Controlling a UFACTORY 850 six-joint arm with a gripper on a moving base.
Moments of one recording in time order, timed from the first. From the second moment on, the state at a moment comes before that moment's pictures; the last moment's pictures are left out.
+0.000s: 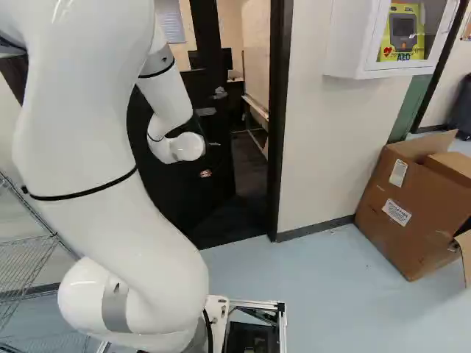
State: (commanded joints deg) arm 4.5 -7.9 -34.3 -13.1 39.3 1.7
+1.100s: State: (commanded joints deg) arm 1.4 -3.4 -29.5 -13.1 39.3 3.4
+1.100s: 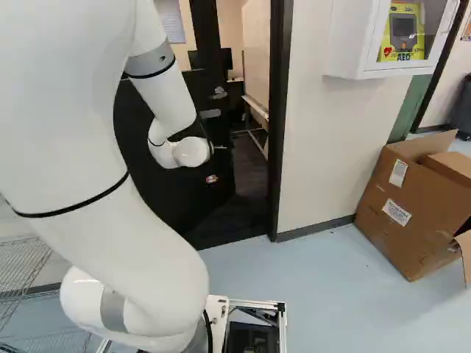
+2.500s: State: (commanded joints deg) arm -1.0 4.1 -21.9 -13.1 39.3 4.0
